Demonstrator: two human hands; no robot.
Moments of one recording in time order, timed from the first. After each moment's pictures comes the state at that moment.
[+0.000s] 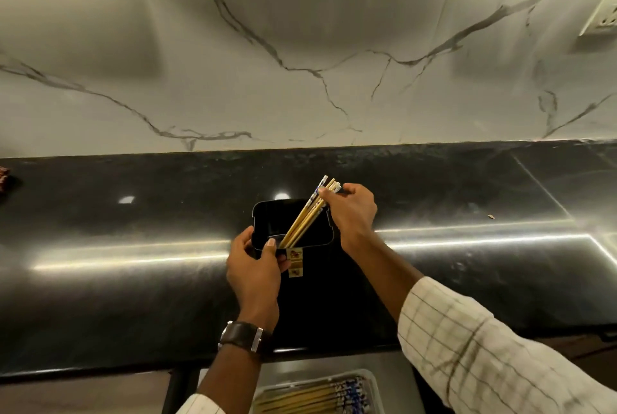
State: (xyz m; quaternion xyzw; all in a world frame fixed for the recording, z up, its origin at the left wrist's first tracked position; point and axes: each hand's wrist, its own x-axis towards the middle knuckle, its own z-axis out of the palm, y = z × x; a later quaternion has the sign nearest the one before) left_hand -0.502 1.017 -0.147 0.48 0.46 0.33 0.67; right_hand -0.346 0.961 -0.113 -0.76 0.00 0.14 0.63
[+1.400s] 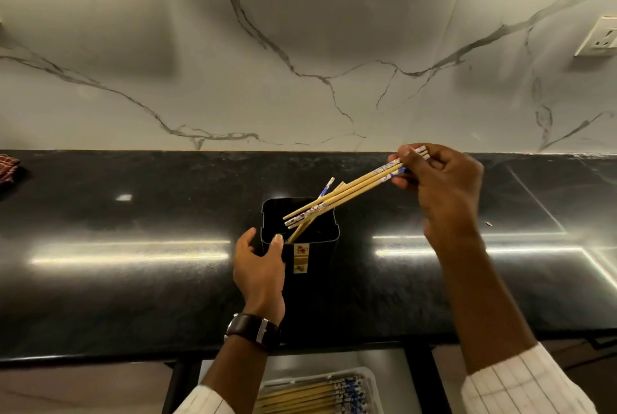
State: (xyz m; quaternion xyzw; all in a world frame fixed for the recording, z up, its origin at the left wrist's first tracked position) left_hand -0.512 1.016 -0.143 0.44 0.48 0.33 0.68; right_hand -0.354 0.868 -0.008 -0.69 -0.13 0.01 0.71
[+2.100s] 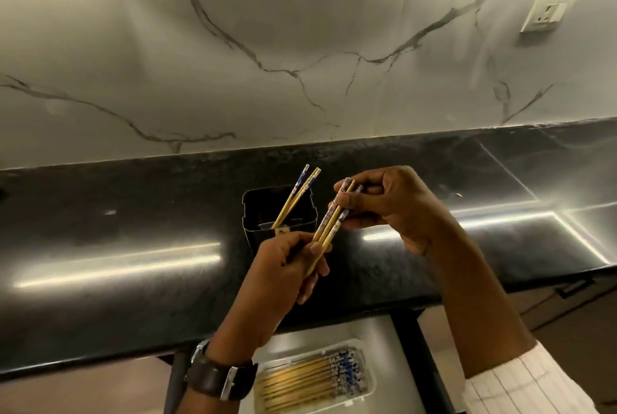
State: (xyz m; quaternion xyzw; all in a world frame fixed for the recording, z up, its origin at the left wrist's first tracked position) left_hand -0.564 0.957 -0.066 0.70 0.17 0.10 0.69; right_hand -0.402 0.822 -0.009 -0.68 -0.27 0.29 0.61
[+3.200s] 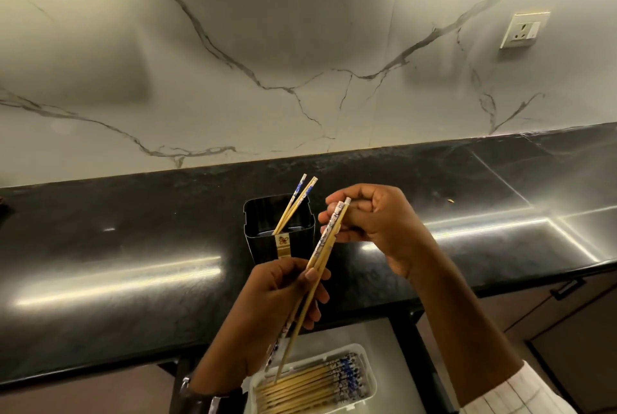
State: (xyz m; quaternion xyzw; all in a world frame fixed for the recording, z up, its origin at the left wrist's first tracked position) left_hand -0.602 0.944 -0.055 0.66 0.19 0.05 0.72; right_hand -0.439 0.818 -0.013 -0.67 -0.24 0.26 0.65
